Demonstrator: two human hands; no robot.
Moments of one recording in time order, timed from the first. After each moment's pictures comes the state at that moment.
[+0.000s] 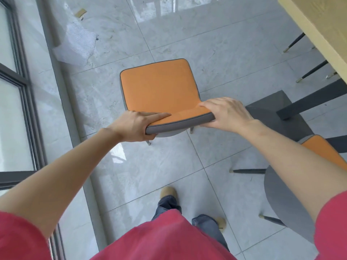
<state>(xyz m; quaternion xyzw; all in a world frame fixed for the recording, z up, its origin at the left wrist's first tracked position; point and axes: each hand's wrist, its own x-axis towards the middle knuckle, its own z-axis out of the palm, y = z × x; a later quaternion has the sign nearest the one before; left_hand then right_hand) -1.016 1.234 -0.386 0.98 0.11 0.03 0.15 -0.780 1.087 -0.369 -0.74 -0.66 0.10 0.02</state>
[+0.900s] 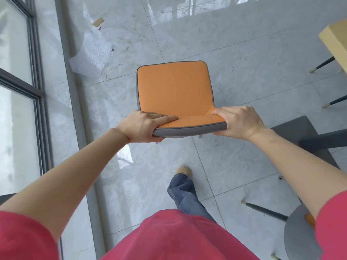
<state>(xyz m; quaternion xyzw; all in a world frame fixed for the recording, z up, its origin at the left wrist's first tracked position) -0.946 1.387 -0.391 0.99 0.08 0.10 0.09 -0.699 1.237 -0.383 -0.69 -0.71 0.02 0.10</state>
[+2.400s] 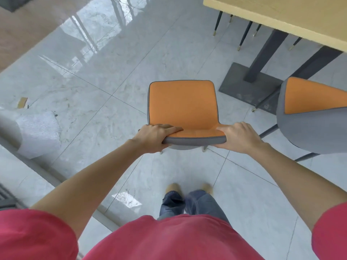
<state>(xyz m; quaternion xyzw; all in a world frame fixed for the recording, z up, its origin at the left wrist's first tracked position) -0.994 1.389 -0.382 0.98 -0.15 -0.13 0.09 -0.922 1.129 -0.364 -0.94 -0.31 0.15 -0.01</state>
